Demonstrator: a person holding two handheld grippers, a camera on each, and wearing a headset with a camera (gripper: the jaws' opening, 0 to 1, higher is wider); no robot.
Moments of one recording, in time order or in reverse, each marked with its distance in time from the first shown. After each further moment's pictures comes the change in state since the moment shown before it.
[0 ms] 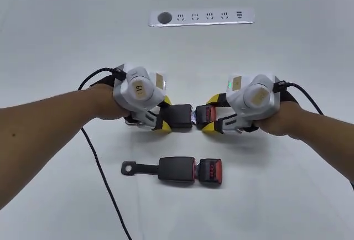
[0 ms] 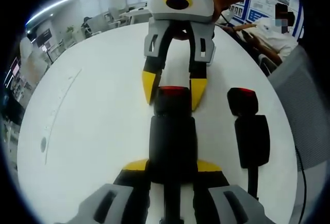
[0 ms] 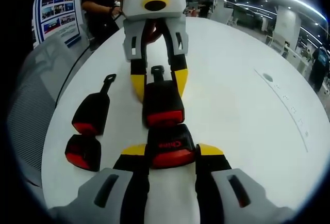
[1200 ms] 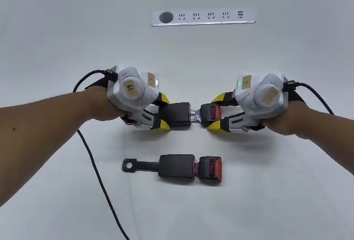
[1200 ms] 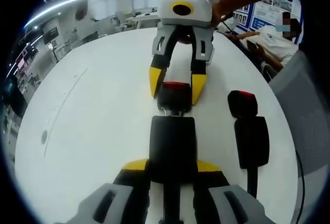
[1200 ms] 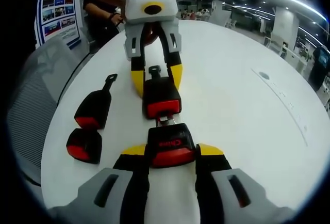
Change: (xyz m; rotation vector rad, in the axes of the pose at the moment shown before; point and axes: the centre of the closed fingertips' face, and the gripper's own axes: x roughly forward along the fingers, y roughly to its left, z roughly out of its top) left arm -0.002 -0.003 -0.001 -0.043 -0.063 0.021; right arm -0.008 0.000 -0.009 0.012 -0.037 -0.004
